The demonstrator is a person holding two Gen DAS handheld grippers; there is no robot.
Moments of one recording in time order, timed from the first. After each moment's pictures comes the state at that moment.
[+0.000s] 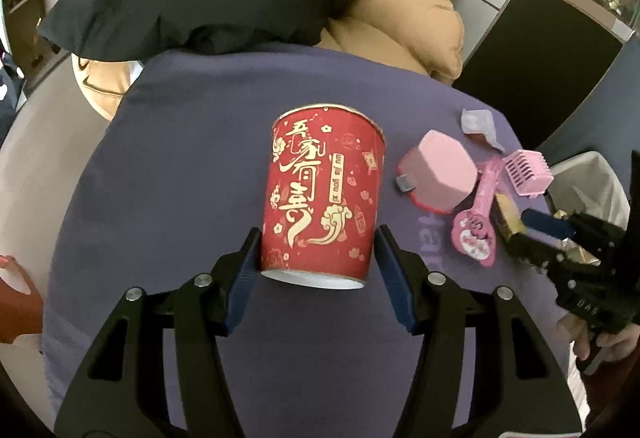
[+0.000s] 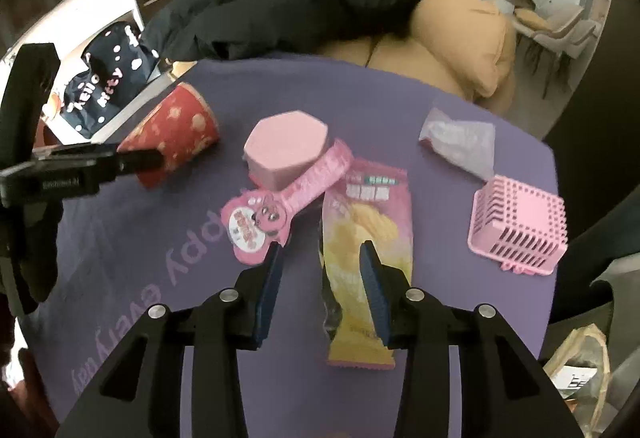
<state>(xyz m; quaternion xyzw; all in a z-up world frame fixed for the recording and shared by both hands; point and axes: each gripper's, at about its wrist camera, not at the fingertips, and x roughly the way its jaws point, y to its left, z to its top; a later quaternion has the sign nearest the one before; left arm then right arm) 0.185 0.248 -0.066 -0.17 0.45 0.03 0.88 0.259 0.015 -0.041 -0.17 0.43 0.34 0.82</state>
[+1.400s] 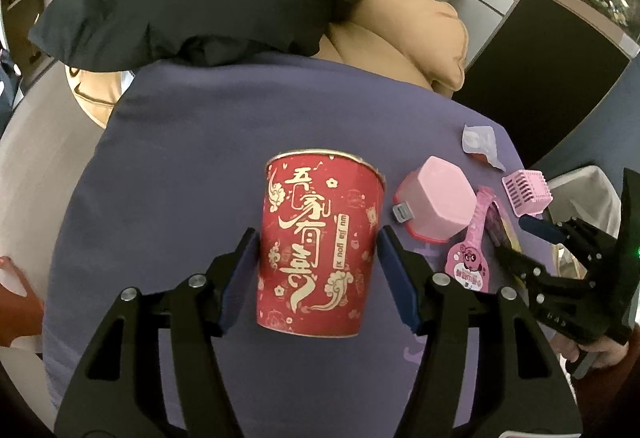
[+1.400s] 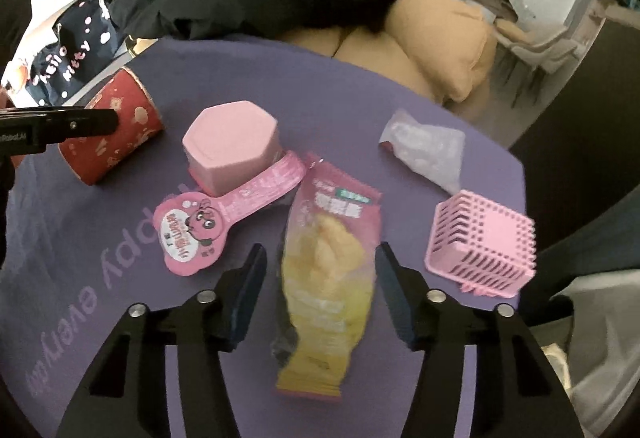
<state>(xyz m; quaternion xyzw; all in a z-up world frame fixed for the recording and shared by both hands) 0.212 0.251 -0.058 -0.18 0.45 0.03 0.87 0.281 0.017 -0.054 -0.24 0.43 0.28 0.83</state>
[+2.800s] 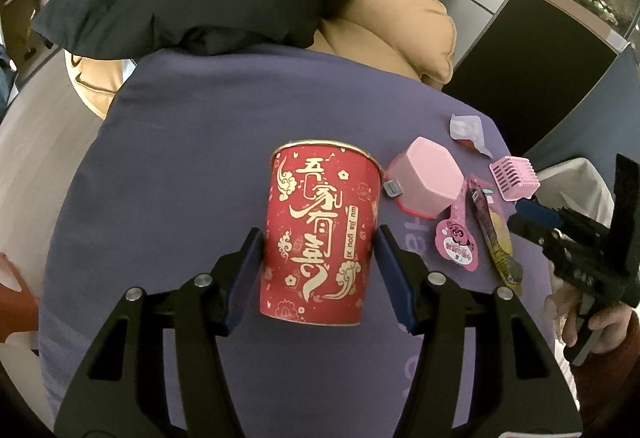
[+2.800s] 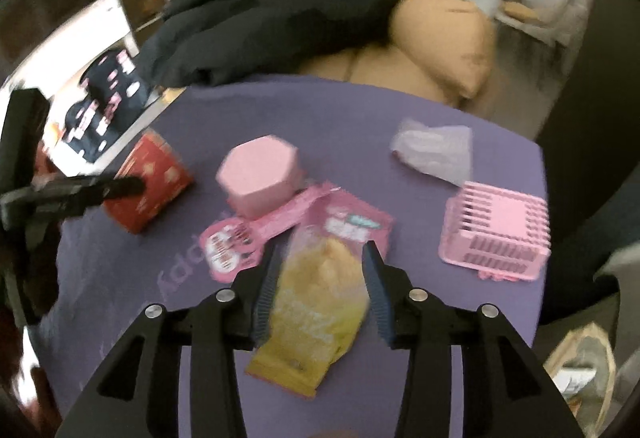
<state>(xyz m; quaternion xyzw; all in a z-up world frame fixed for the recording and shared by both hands) 0.190 0.247 -0.060 -0.19 0.45 0.01 0.87 0.289 -0.015 -0.038 -0.10 0.44 0.31 0.83</state>
